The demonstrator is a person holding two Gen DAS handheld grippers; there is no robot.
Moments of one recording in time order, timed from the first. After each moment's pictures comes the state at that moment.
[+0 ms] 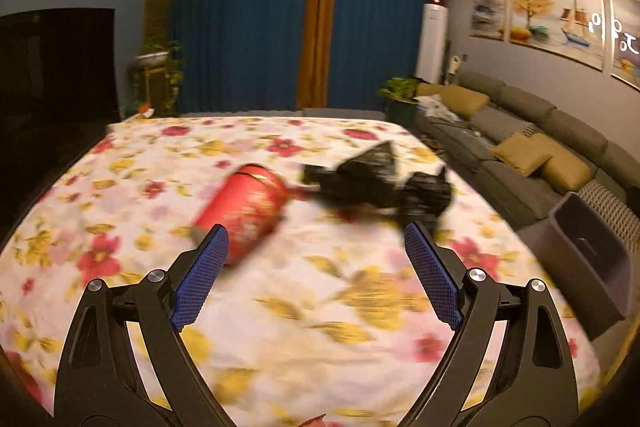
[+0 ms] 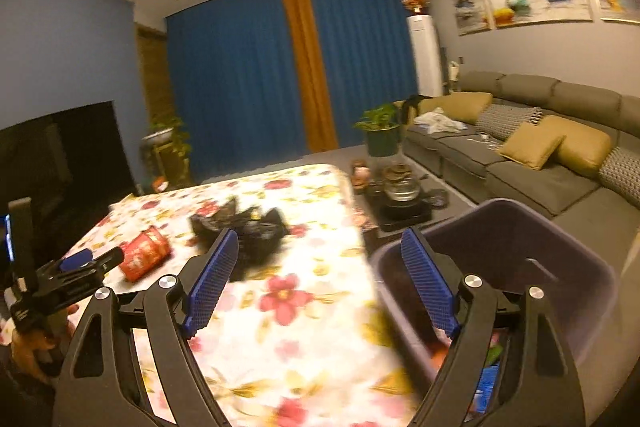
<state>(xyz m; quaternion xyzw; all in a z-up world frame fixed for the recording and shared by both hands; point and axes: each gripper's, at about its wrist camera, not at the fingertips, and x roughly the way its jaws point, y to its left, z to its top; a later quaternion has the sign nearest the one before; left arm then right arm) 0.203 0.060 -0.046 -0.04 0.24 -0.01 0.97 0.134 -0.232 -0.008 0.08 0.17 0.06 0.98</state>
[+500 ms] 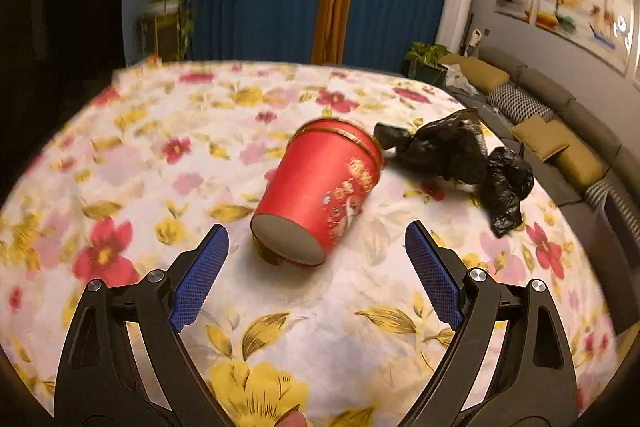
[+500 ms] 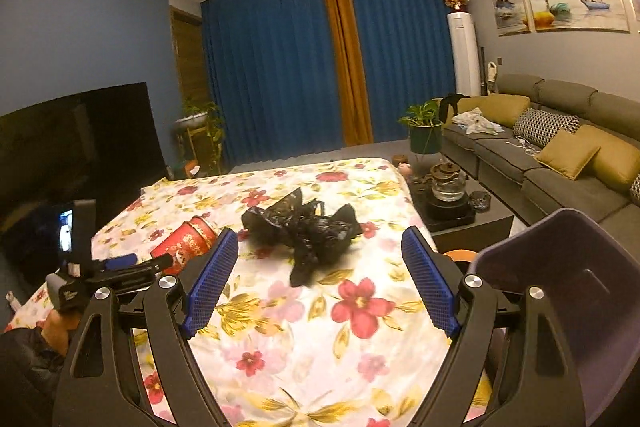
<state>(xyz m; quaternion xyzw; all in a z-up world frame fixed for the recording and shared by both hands) 0.264 0.128 -0.088 -0.08 0.33 -0.01 0.94 0.161 -0.166 -0.008 0.06 0.19 0.12 0.97</state>
